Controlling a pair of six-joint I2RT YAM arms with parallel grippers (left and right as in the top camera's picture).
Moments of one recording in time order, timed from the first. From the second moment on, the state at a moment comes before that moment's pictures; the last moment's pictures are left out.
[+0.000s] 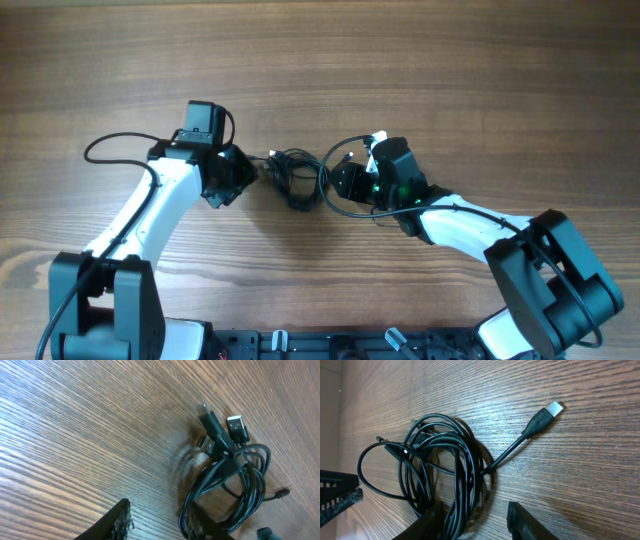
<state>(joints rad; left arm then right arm) -0.13 1.58 0.96 -0.71 0.19 -0.84 0.53 1.70 0.66 0.27 -0.31 0.79</state>
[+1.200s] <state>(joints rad) -0.30 1.71 0.91 -0.47 0.27 -0.96 0.53 1.70 0.66 0.27 -0.31 0.79</state>
